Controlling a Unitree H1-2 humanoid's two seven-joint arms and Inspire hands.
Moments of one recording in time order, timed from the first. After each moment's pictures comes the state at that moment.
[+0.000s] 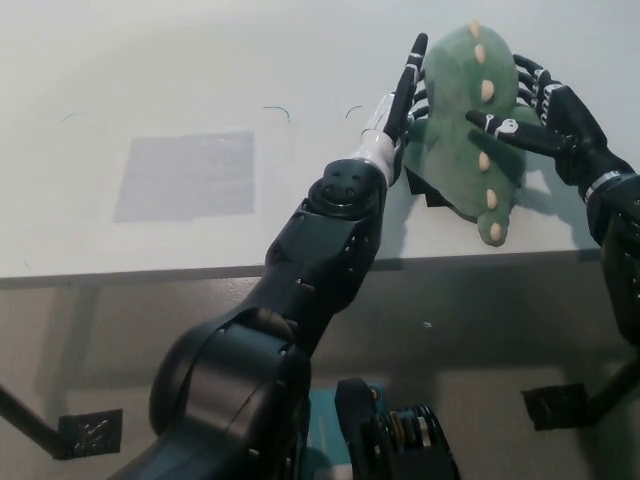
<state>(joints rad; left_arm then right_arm) -1.25 -0.19 0.10 1.35 -0.10 -0.09 0.09 -0.82 -0.27 -0.05 0.66 0.07 0.10 0.20</state>
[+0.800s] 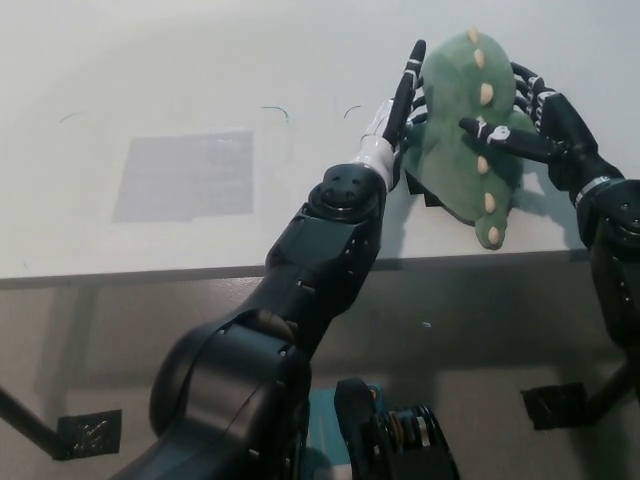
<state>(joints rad) -1.23 -0.19 0.10 1.36 -0.10 -0.09 0.09 -0.82 -0.23 -0.04 0.69 0.06 0.10 0.17</state>
